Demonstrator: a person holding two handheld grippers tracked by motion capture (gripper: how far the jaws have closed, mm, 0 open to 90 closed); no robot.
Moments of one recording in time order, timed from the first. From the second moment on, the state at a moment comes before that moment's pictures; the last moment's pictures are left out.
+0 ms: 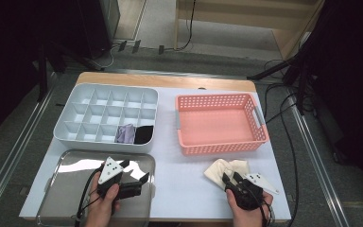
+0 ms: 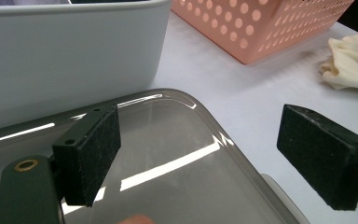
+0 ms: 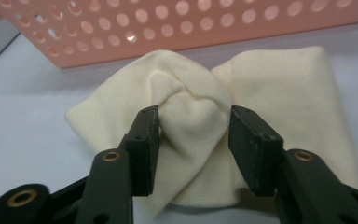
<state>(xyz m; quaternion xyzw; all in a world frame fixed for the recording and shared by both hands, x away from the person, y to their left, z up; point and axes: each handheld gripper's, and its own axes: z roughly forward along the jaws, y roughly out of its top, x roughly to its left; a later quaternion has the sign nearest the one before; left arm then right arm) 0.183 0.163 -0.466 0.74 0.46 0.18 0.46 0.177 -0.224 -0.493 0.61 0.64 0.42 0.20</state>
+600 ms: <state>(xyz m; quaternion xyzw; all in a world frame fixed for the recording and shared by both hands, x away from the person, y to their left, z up) 0.182 0.161 -0.466 0.74 0.46 0.18 0.46 0.154 -0.184 -0.471 0.53 0.67 0.47 0.22</state>
